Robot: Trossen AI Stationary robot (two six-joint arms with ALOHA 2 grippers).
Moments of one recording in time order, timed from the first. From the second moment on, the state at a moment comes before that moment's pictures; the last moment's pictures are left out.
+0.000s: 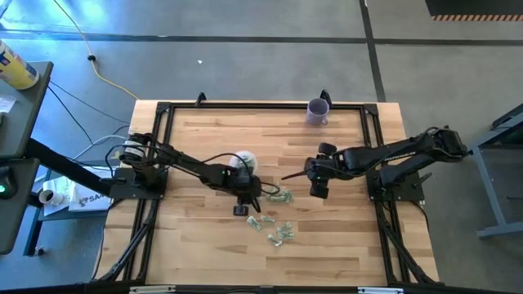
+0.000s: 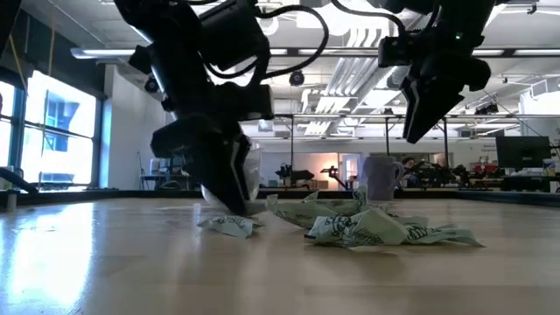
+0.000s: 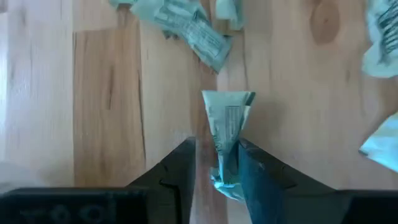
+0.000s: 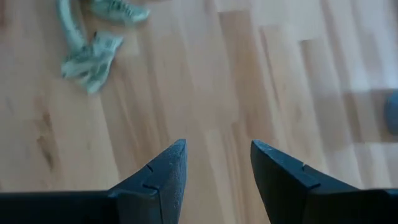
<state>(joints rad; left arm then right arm) -0.13 1.82 1.01 -0.26 -0.09 0.00 0.10 1.35 0.89 -0.75 0.31 0.26</state>
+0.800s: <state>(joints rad) -0.11 1.82 1.38 -0.67 -0.19 0.09 0.06 1.35 0.89 -0.71 0.42 0.20</state>
